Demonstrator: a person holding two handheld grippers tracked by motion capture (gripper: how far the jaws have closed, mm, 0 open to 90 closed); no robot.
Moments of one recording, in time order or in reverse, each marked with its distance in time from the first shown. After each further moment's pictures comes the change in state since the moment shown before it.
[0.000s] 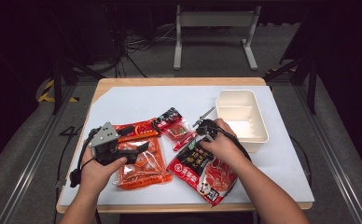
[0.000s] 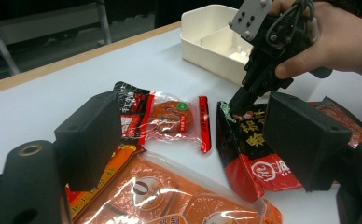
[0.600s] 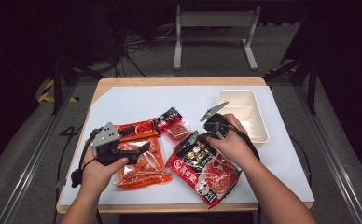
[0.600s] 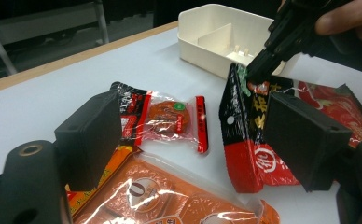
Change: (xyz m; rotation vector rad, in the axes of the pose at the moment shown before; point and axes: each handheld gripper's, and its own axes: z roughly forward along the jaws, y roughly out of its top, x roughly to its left) left arm -0.002 0.000 0.002 0.001 -0.006 0.000; right arm 0.014 -0.004 -0.062 -0.180 -0.003 -0.049
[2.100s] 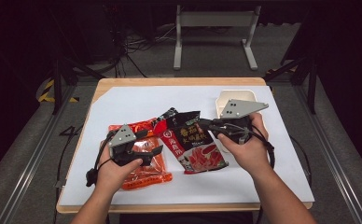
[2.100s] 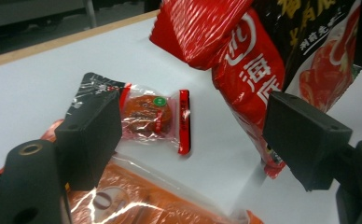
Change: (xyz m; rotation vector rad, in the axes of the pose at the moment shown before) left arm -0.016 -0.004 0.037 0.043 -0.042 -0.037; right arm 0.051 0.008 -0.092 -0.474 -0.083 -0.144
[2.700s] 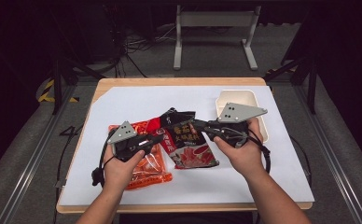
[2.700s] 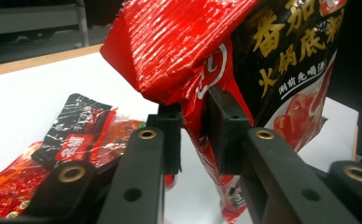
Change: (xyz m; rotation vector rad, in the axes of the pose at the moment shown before) left arm -0.002 0.009 0.000 -0.099 -0.020 -0.054; right arm 0.009 -0.004 0.006 -0.090 0.020 0.008
